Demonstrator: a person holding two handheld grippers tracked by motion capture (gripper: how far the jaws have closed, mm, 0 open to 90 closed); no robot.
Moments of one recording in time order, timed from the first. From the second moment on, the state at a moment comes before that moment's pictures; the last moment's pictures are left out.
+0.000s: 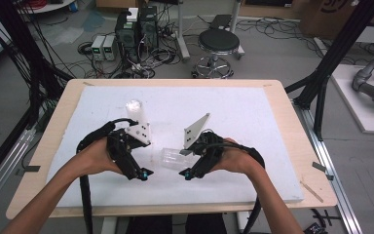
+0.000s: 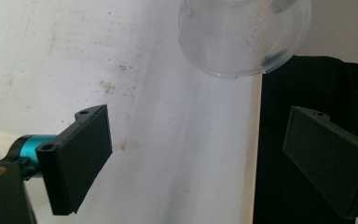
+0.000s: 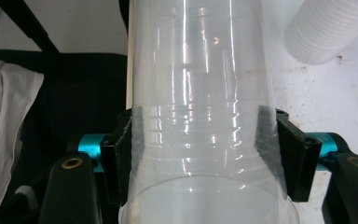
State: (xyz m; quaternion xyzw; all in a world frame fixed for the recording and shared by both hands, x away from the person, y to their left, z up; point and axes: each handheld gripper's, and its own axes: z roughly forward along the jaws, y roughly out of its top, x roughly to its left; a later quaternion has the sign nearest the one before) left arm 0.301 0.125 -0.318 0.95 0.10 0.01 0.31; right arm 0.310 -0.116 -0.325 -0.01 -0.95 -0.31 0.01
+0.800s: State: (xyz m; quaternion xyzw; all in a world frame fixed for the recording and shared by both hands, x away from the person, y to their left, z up) left arm 0.301 0.092 -0.316 0.94 0.05 -0.01 0.33; right arm 0.311 -0.107 -0.326 -0.01 -0.96 -0.28 0.01
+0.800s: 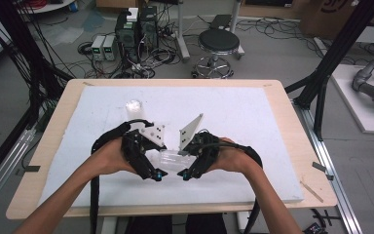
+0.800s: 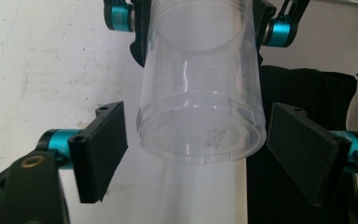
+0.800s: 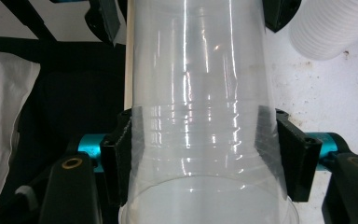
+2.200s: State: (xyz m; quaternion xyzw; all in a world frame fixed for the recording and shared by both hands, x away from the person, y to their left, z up) left arm 0.305 0.121 -0.345 0.93 0.08 0.00 0.36; right arm 0.310 -0.135 -0.309 -0.03 -0.91 -0.40 -0.02
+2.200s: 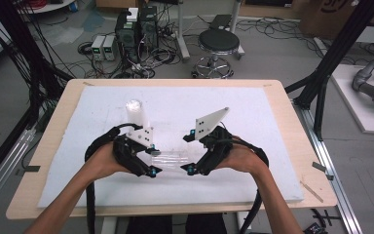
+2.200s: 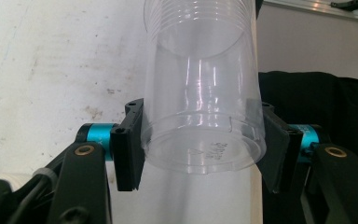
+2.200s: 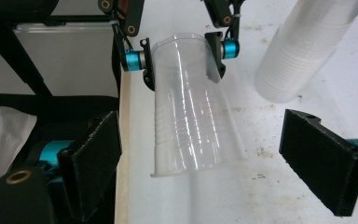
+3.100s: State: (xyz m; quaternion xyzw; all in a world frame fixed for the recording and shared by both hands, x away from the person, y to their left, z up) left arm 0.300 0.165 -0.379 0.74 0.09 0.01 0.66; right arm 0.301 -0.190 -0.338 -0.09 -0.80 -0.59 -0.05
